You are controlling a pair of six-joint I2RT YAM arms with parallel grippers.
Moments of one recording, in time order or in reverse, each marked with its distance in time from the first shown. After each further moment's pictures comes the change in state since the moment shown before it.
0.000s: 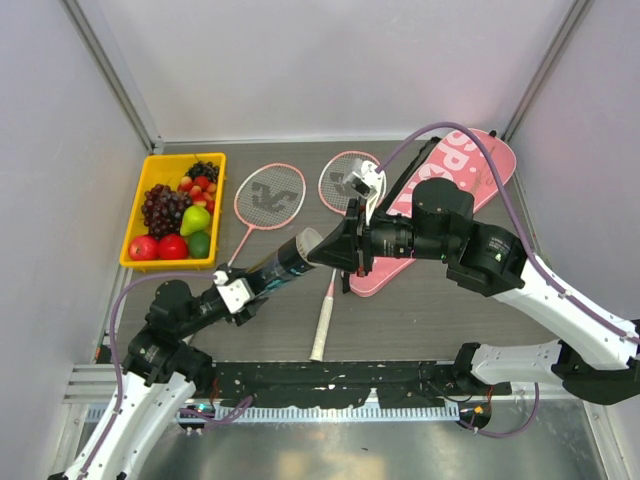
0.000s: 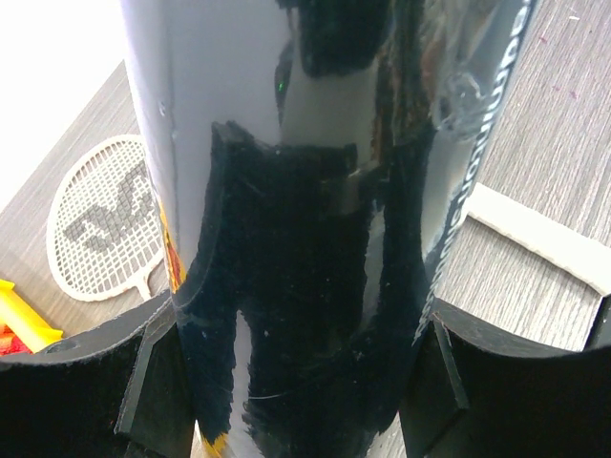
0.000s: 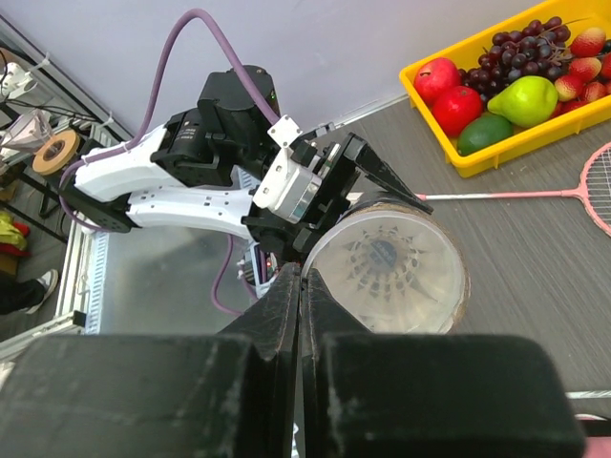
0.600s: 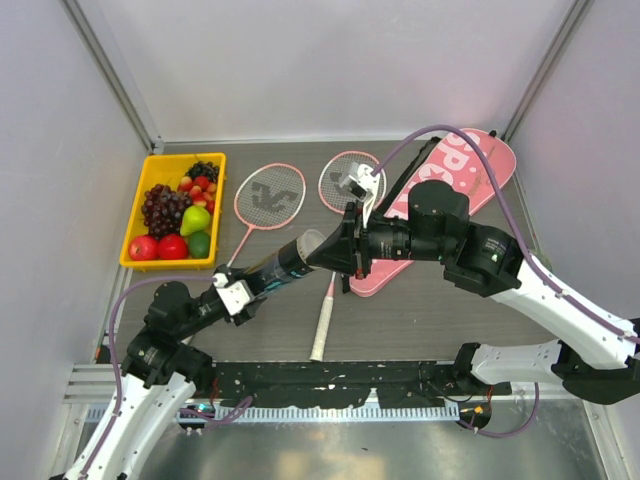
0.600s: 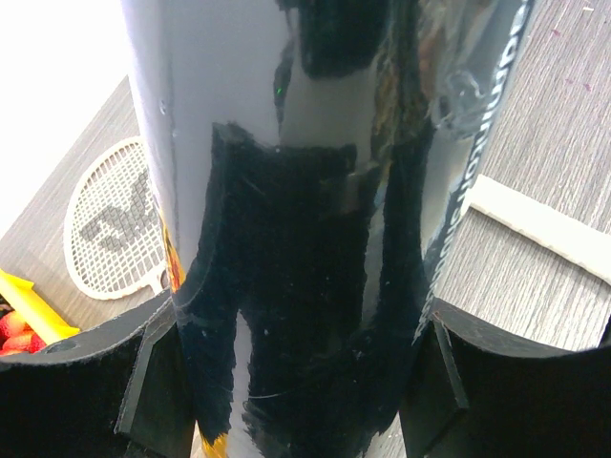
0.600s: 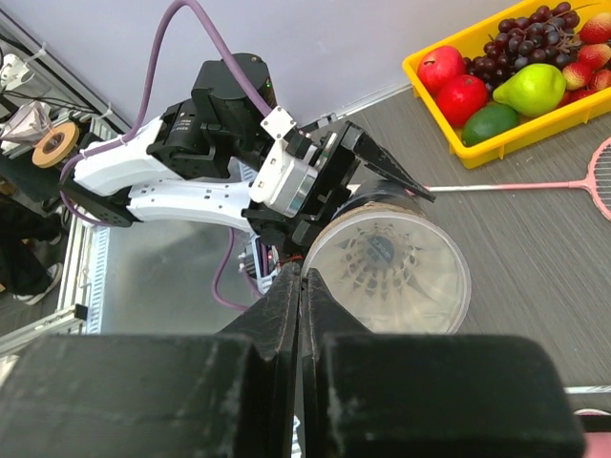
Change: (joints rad) left arm -0.001 -0.018 0.003 -0.015 -0.018 0.034; right arm 0.006 0.002 -0.014 -0.004 -0.004 0.001
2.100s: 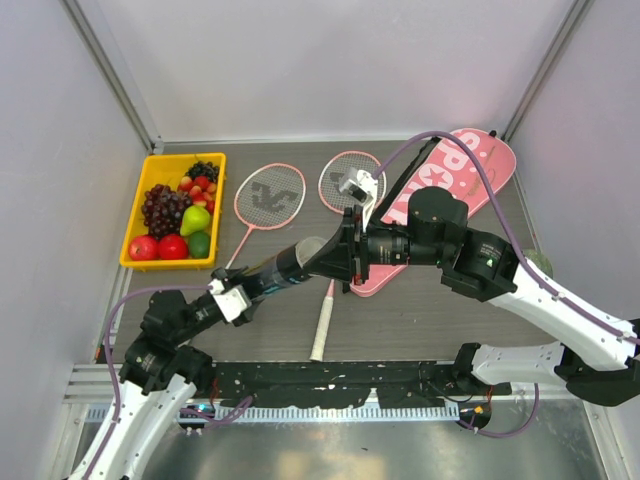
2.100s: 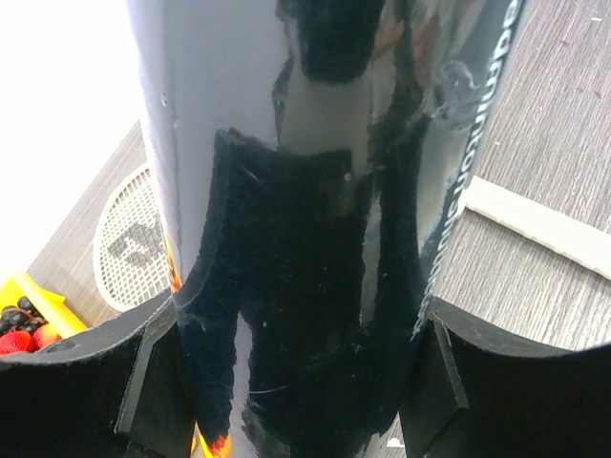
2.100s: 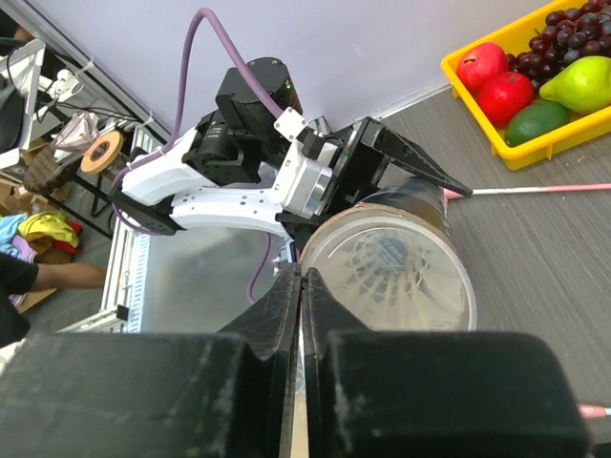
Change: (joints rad) left arm 0.000 -0.064 -0.011 0.008 0.003 0.029; right arm 0.005 -0.025 -0.074 0.088 -0.040 0.085
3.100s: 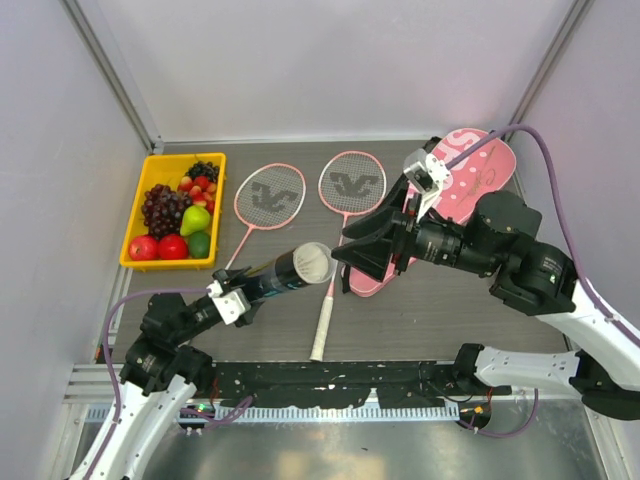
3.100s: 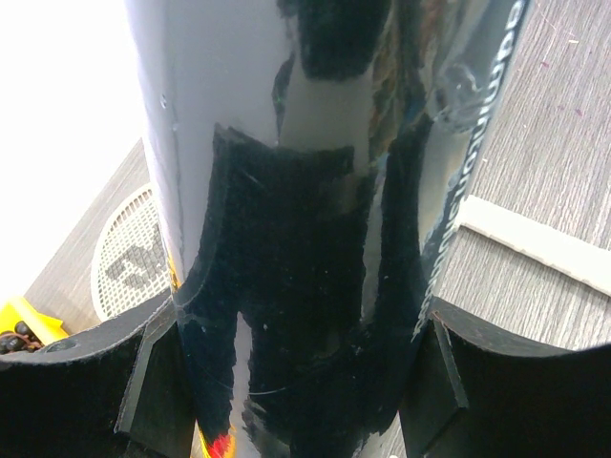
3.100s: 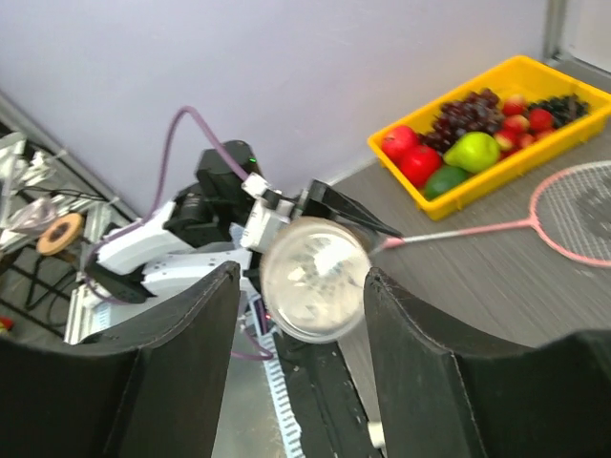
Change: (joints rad) left arm -0.001 -0.015 -0.016 0.039 0.041 -0.011; right arm 0.000 -0.123 0.069 -0.030 0.171 0.000
